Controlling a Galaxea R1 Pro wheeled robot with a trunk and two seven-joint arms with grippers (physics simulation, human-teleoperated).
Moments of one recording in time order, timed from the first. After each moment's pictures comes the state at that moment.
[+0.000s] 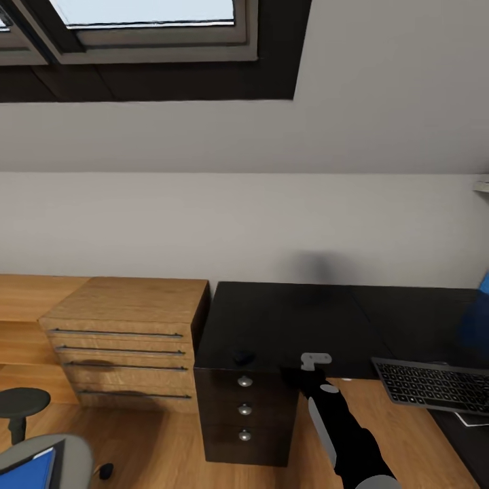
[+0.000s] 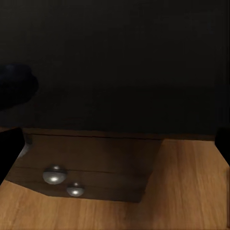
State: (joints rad) left arm -0.11 -0.09 0.01 -0.29 0.16 -0.49 -0.02; right arm -0.44 0.14 0.00 -0.94 0.03 0.35 -0.04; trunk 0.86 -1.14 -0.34
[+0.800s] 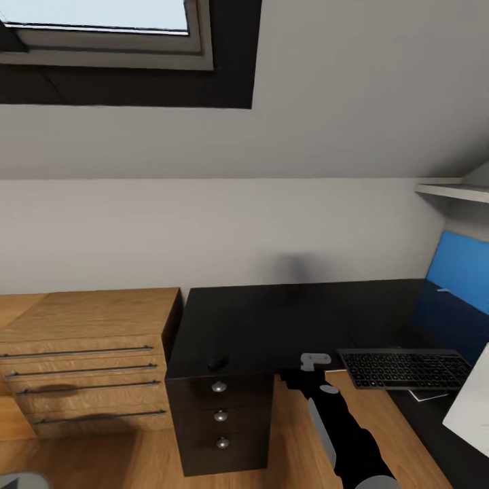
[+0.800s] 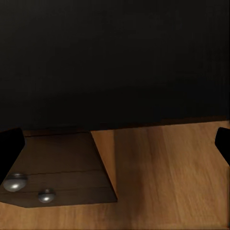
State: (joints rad) left arm -0.11 -0.09 0.01 -0.29 0.16 -0.49 -0.02; right arm -0.44 0.14 0.00 -0.94 0.03 0.34 -0.04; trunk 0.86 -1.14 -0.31
